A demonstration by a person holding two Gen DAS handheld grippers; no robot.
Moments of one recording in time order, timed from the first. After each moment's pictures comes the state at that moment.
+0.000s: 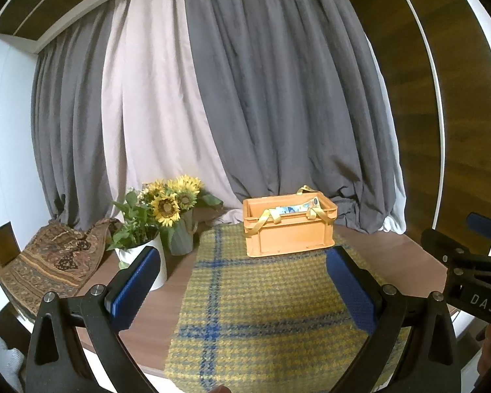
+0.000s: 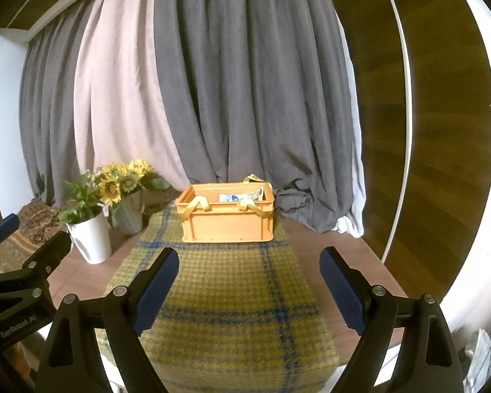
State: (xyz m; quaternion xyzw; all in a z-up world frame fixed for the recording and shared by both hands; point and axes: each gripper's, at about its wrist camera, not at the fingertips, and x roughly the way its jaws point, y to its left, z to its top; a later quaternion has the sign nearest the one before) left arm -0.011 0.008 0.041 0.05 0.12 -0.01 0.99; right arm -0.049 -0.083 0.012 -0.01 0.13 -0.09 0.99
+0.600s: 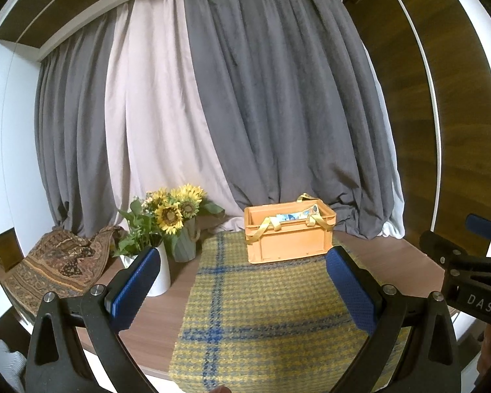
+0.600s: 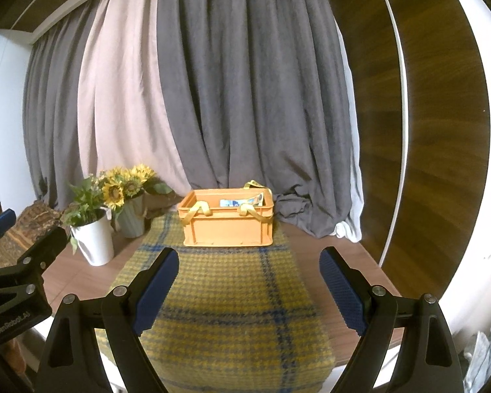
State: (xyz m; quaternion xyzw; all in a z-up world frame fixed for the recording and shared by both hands) left arm -0.028 0.004 0.050 0.06 0.11 -0.01 0.99; right arm -0.062 -0.087 0.016 -0.01 0.12 -0.08 0.99
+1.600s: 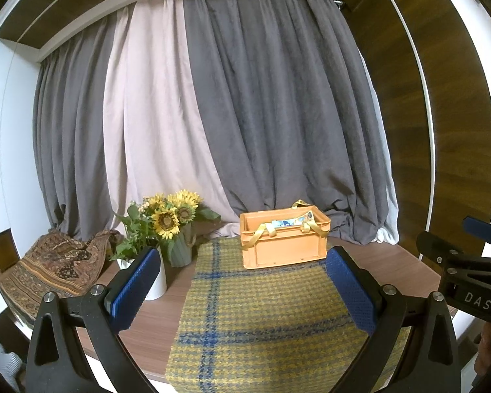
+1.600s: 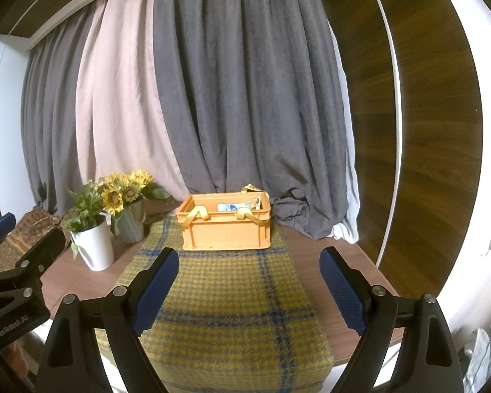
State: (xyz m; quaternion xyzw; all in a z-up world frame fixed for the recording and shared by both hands) left arm -0.036 -0.001 0.054 0.05 0.10 -0.01 0.99; right arm -0.071 -0.088 0.020 -0.01 0.11 -0.09 0.99
